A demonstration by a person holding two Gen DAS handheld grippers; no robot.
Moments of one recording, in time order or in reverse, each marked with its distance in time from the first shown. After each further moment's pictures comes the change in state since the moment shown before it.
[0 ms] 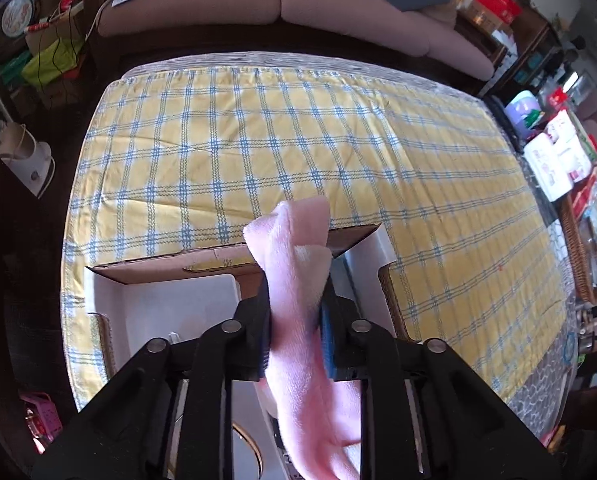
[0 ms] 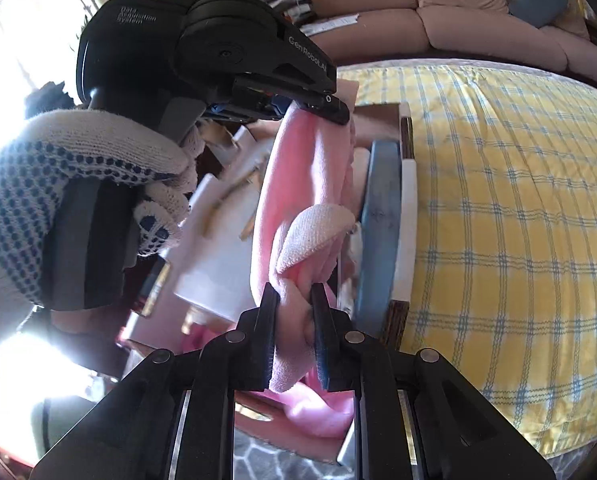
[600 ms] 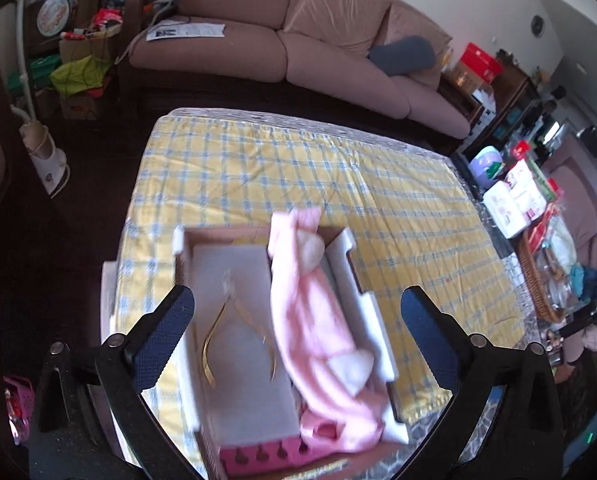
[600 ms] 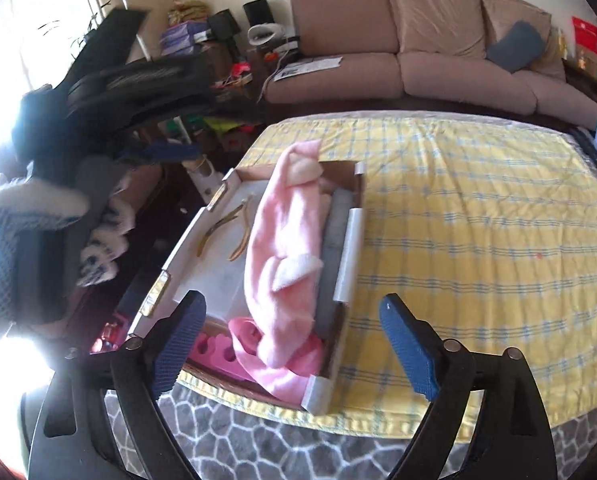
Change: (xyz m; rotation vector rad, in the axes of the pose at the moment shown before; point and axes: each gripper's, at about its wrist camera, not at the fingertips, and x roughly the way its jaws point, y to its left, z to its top) left arm -0.125 0.030 -0.065 -0.074 -0.211 -0.080; right arm -0.074 0.003 -0.008 -0.034 -0.147 -0.119
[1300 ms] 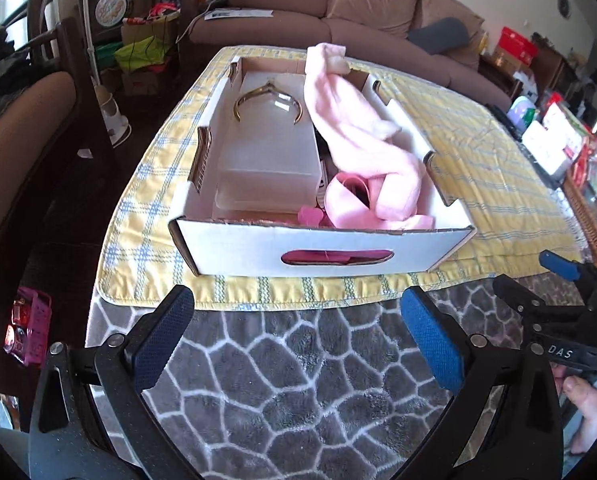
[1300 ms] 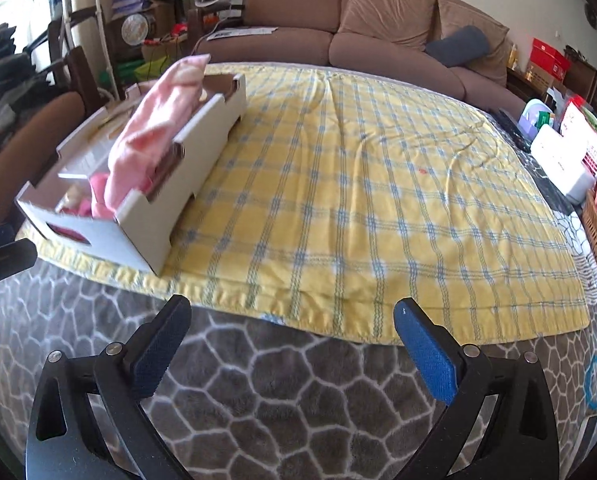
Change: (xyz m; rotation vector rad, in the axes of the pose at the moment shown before) left arm 0.001 -0.020 -0.203 -0.021 -0.027 0.234; right arm -0.008 -0.066 -0.089 -0.091 0.100 -0.321
